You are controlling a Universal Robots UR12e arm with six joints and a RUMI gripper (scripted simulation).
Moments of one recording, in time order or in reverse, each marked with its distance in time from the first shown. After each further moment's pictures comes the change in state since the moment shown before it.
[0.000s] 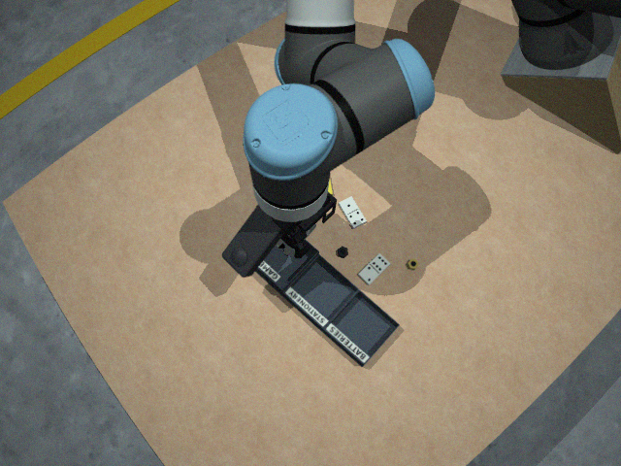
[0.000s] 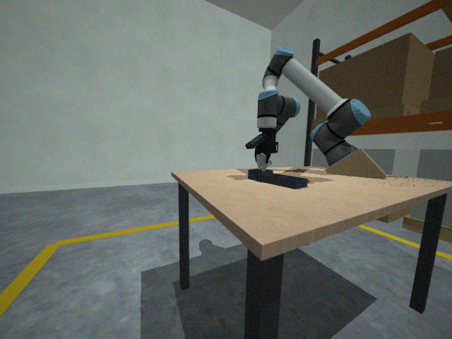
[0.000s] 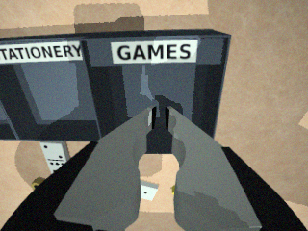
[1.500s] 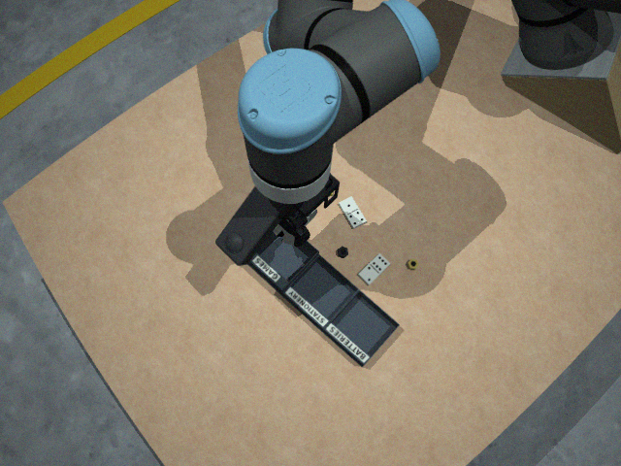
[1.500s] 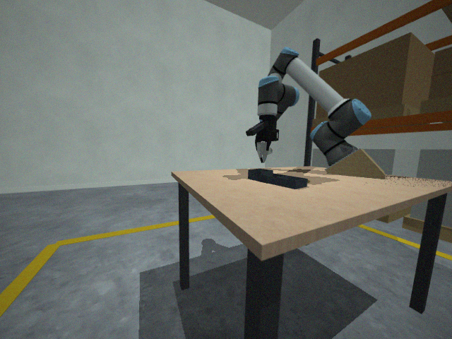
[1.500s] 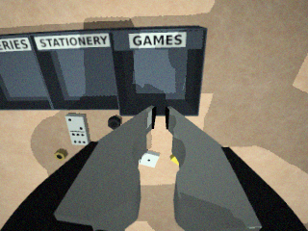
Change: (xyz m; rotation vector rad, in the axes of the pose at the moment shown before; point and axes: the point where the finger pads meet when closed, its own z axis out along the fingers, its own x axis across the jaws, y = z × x) arm 0.000 0.000 -0.059 0.000 0.000 0.000
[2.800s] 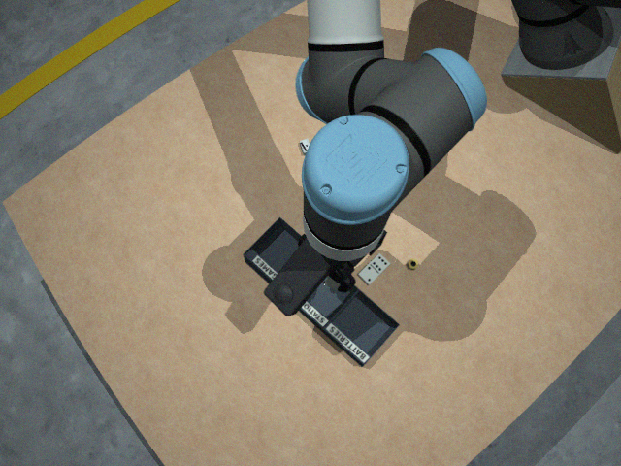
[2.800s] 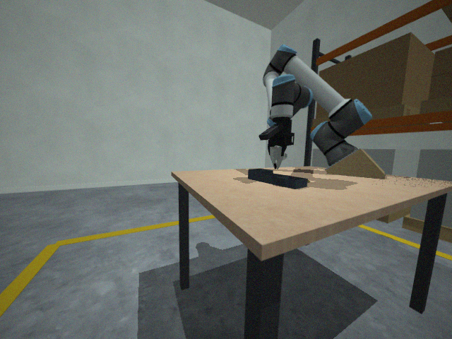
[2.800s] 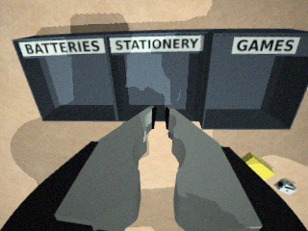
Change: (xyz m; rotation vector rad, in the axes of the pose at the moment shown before) arm -0.083 0.001 0.022 -0.001 0.000 0.000
